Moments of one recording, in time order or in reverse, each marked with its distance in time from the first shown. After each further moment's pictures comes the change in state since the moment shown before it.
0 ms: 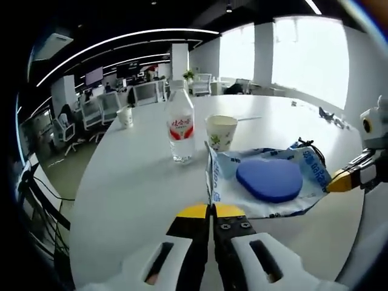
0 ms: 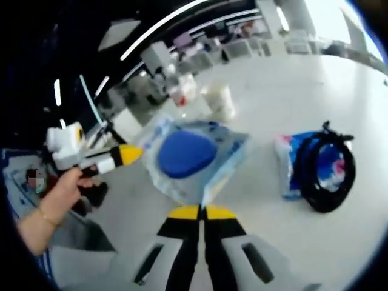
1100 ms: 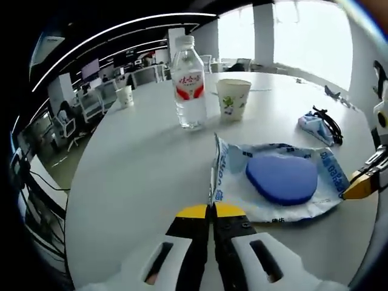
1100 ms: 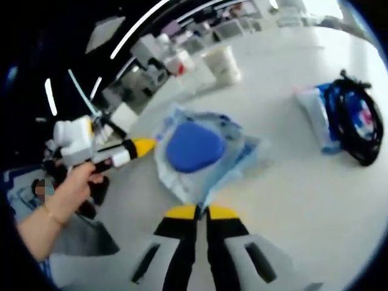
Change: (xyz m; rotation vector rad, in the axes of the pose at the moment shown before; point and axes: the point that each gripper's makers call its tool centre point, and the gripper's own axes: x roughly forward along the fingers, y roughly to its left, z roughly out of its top) left arm 0.025 0.030 -0.056 0.039 0.139 0.039; right arm 0.044 0.027 -0.054 0.129 0.095 0.027
